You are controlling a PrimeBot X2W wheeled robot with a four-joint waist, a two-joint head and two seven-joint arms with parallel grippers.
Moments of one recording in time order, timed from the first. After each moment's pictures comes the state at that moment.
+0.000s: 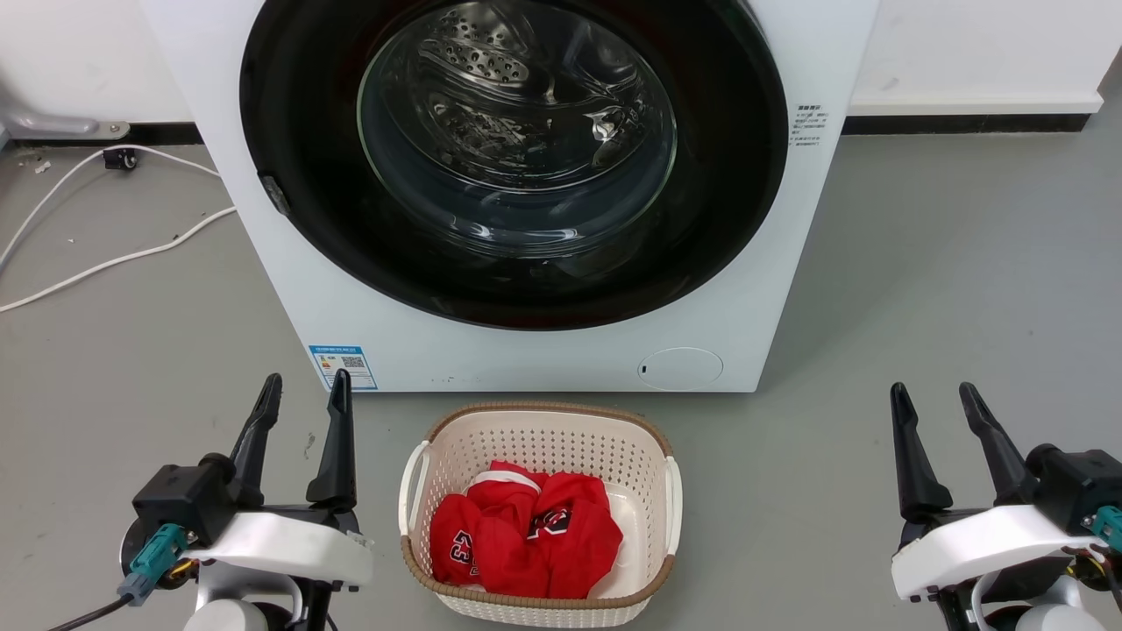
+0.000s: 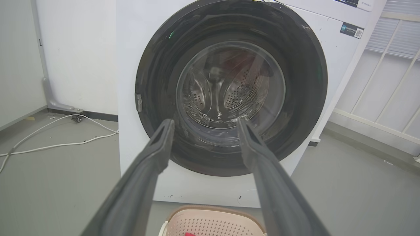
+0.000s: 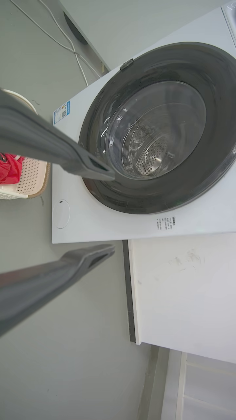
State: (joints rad) left arm -0.08 0.11 0.01 0.09 -0.31 -0.13 -0.20; right arm -0.02 -0.05 -0.06 0.03 0.19 0.13 -0.08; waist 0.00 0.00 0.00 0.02
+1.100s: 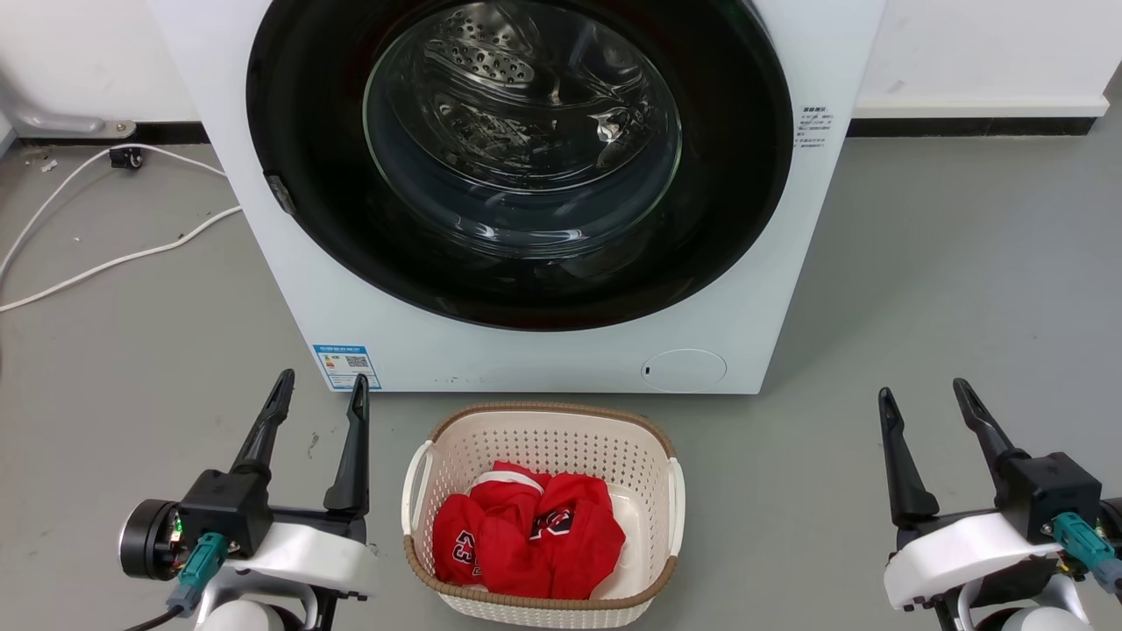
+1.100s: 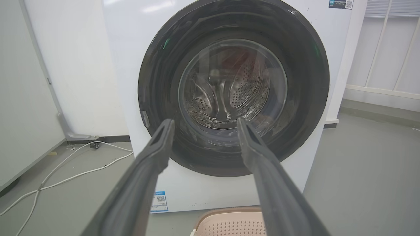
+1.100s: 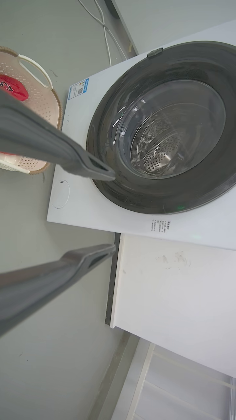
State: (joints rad) left arm -0.08 0.10 0.01 0.10 -0.10 -0.13 -0.26; right arm -0.01 -0.05 -0.05 0.02 -0.01 0.13 -0.10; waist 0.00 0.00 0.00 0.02
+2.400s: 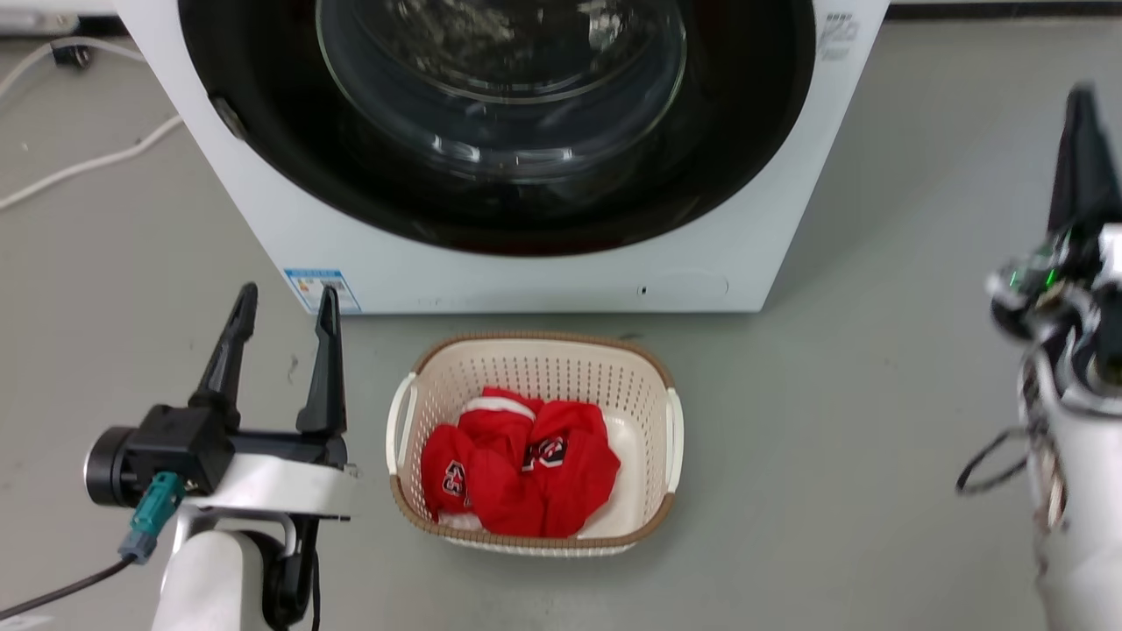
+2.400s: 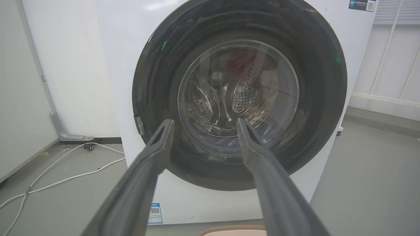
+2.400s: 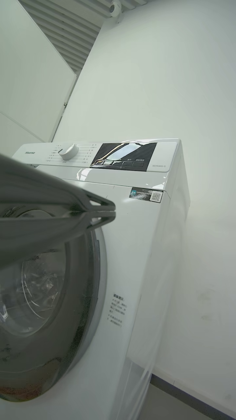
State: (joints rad) left arm -0.18 0.10 0.04 0.07 -0.12 -0.13 -0.26; right arm -0.53 -0.12 -0.08 0.28 1.50 0.13 -0.13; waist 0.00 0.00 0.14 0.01
